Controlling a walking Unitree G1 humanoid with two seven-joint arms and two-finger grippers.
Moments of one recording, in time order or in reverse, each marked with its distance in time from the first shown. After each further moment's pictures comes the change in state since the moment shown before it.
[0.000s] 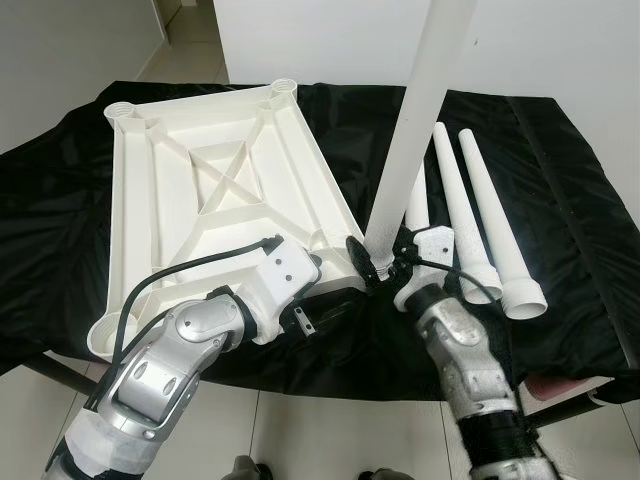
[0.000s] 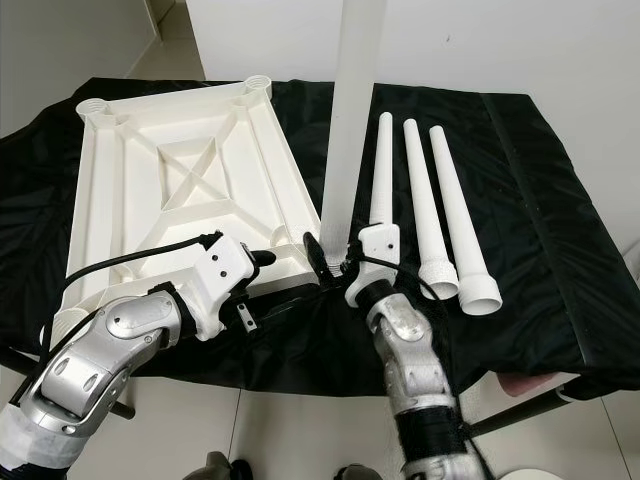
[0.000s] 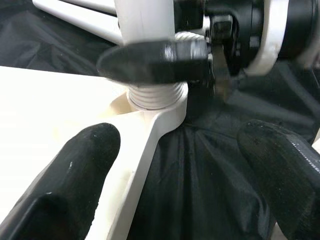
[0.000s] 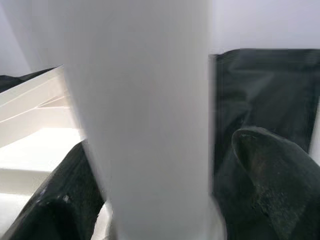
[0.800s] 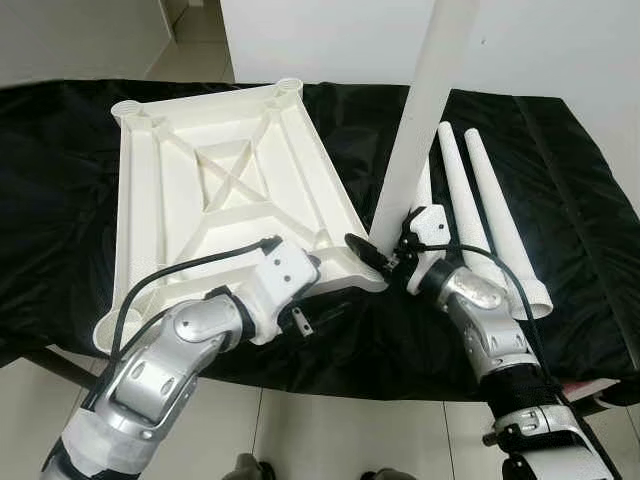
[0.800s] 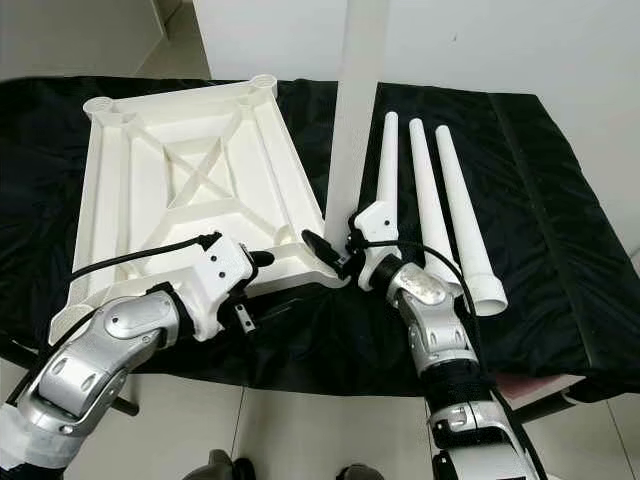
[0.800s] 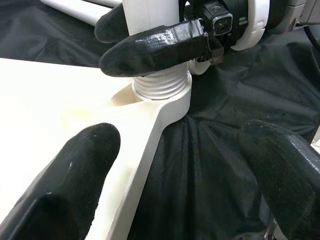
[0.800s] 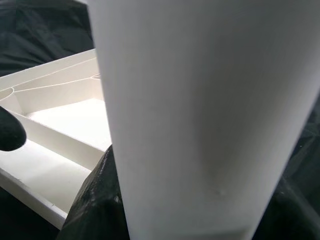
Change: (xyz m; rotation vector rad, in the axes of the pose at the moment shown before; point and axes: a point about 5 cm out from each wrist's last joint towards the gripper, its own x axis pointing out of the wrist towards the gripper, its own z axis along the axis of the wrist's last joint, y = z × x) left arm -0.002 0.001 -0.001 0.007 0.010 -0.001; right arm 0.016 -0.020 0.001 -0.109 0.072 0.278
